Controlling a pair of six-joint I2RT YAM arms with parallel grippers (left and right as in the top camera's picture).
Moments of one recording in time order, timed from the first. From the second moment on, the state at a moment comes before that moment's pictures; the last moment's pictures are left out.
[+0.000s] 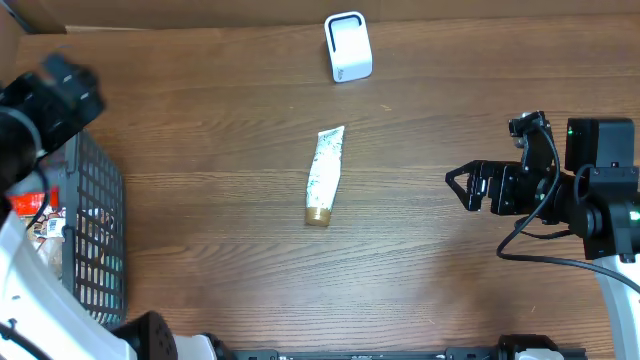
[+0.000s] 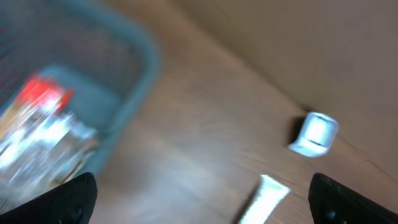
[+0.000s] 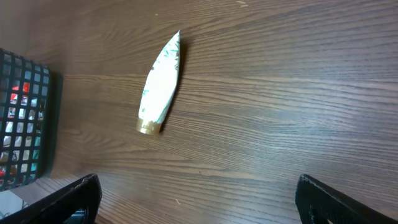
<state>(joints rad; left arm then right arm) 0.46 1.59 2.49 -1.69 0.15 -0.34 0.00 1.13 1.23 -1.11 -0.51 0.10</state>
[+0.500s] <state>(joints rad) 0.91 1.59 1.77 -1.43 0.10 -0.42 0.00 1.13 1.23 -1.11 -0.51 0.10</state>
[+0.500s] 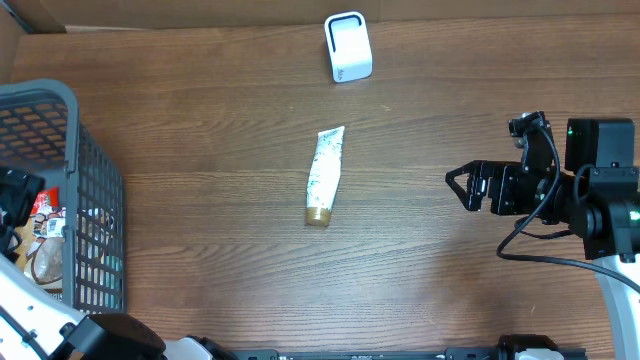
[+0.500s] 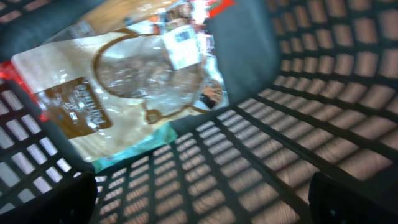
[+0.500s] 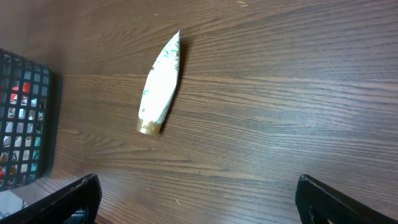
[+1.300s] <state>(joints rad) 1.13 1.59 1.21 -1.06 0.01 -0.45 0.00 1.13 1.23 -1.11 -0.43 0.10</state>
